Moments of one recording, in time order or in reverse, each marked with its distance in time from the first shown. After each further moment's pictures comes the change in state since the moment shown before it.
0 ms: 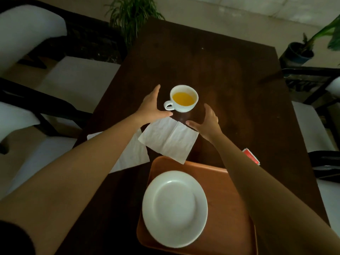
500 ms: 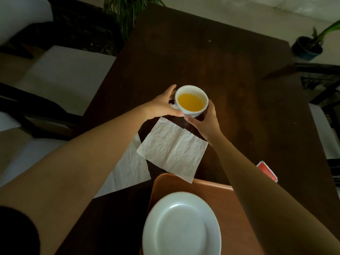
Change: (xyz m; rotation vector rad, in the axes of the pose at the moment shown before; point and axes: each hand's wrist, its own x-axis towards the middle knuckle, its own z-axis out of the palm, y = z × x) left_hand 0.076 -0.019 0.018 -0.213 -0.339 -0.039; right_hand 0.050 -0.003 0.036 0.346 0.058 -0.099
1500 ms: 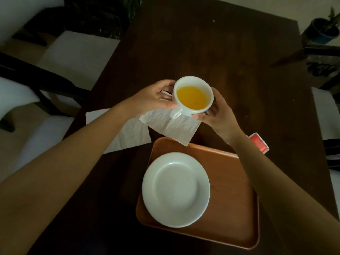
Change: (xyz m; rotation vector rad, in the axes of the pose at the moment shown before) left_hand -0.129 0.016 0.028 -0.204 -0.013 0.138; right_hand -0.100 -0.021 -0.059 0.226 -0.292 -0.115
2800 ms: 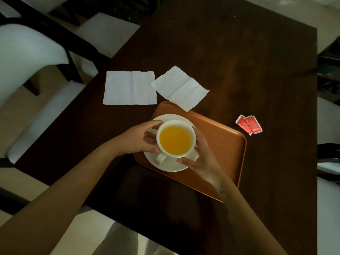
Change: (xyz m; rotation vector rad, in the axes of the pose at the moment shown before) left_hand -0.182 -0.060 0.120 0.028 0.092 -0.212; right_hand -0.189 0.032 0.040 -0.106 -0.264 0.082
